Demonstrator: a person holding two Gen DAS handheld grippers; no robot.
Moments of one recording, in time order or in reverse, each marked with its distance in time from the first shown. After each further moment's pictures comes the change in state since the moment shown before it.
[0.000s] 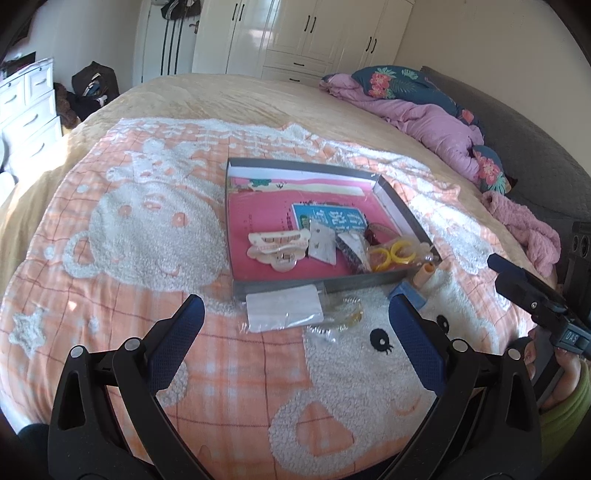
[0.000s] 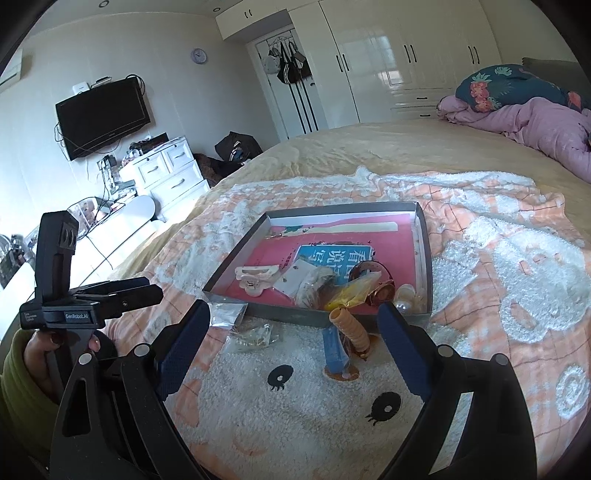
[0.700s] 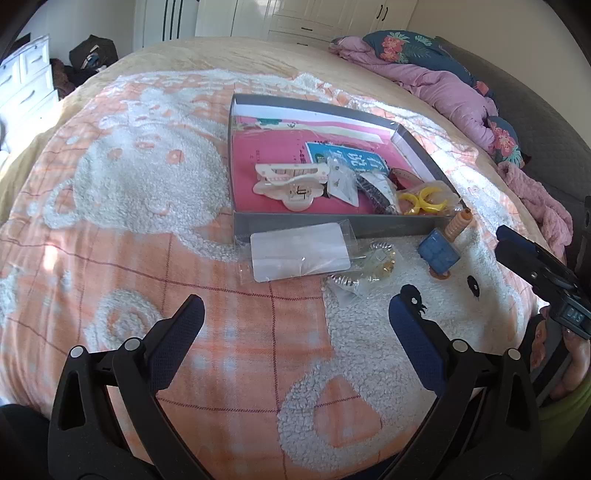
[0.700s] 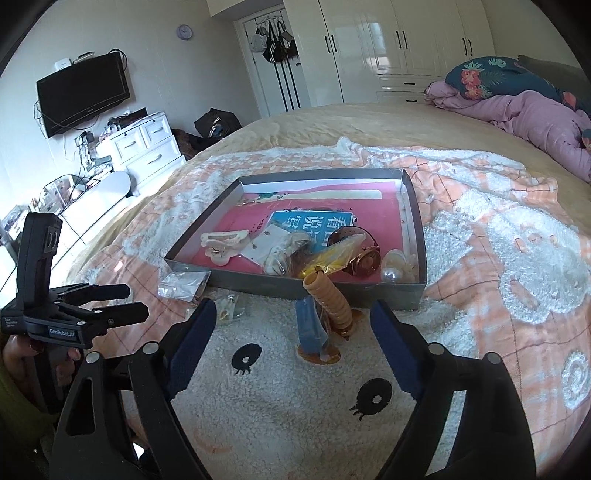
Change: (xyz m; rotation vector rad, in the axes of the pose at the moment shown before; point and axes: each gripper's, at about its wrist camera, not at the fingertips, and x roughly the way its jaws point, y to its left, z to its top) left arm 0.043 0.010 -0.033 -0.025 0.140 0.019; right arm 0.039 -0.010 -0.024 -0.020 0.082 -0.100
